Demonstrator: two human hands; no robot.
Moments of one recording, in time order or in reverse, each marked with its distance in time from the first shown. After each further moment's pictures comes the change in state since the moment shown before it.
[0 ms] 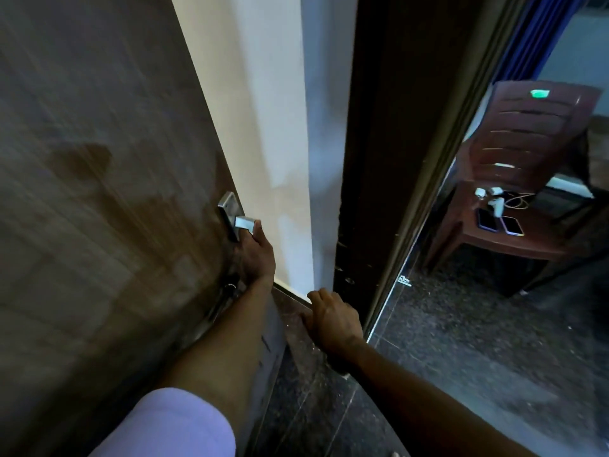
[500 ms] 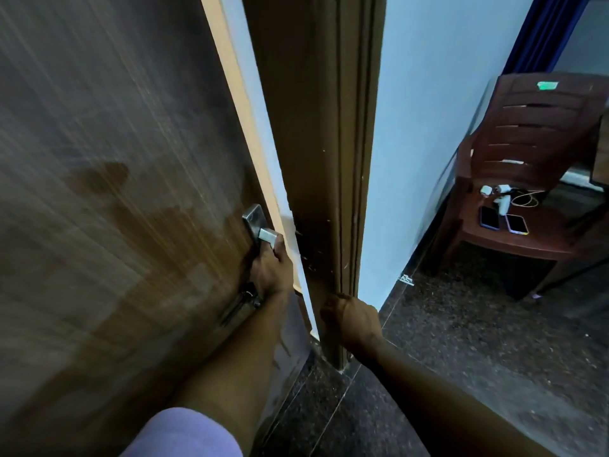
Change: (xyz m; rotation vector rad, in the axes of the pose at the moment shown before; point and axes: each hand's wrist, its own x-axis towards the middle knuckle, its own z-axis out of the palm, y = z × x) left_hand -0.131 0.064 0.001 0.009 -0.135 0.004; right_hand -0.062 0.117 -0.044 0.000 0.001 -0.056
